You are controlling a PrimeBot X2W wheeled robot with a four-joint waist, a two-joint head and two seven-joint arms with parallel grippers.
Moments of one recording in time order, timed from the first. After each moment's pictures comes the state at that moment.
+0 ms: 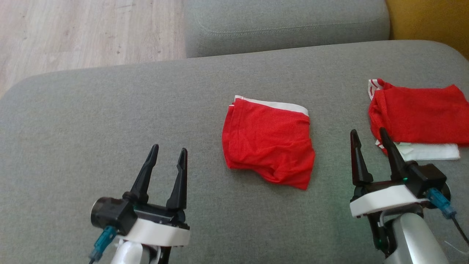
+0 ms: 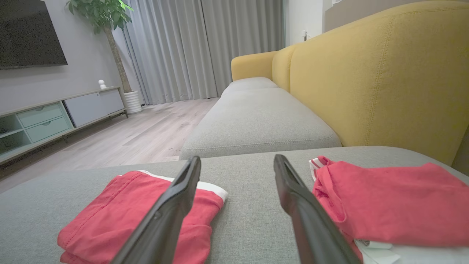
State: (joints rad) left arm -0.07 0.05 -0.26 0.16 -0.26 -0.13 -0.25; right arm -0.13 -0.05 0.05 0.31 0.15 0.12 -0.25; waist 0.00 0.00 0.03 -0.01
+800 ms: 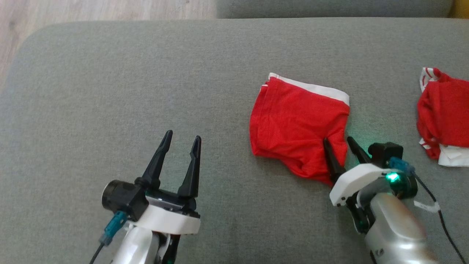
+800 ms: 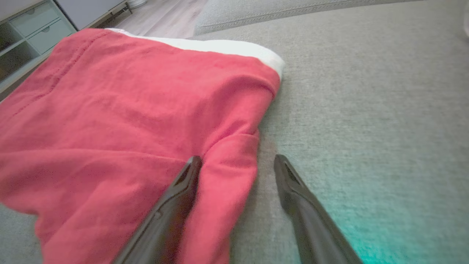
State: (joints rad) left arm -0.15 0.05 -0.32 0.19 -0.27 -0.13 -0.25; right arm -0.41 -0.05 0.16 0.84 0.25 0.12 -0.16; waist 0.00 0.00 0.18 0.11
